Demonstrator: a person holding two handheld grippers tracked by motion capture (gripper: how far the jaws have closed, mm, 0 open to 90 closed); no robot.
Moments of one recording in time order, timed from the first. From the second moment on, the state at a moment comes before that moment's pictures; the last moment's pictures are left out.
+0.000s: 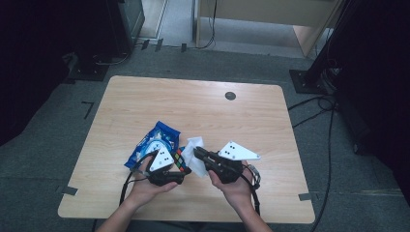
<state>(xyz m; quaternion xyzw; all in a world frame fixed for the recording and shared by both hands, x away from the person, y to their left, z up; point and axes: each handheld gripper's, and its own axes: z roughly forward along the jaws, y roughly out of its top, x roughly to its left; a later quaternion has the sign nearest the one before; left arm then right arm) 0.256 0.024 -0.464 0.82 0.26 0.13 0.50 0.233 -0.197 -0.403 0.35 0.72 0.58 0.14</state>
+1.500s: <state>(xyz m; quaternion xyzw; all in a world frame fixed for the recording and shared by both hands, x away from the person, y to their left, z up) 0.250 0.017 -0.463 0.82 0.23 0.14 0.50 0.230 -0.198 -0.406 0.35 0.71 0.60 0.14</state>
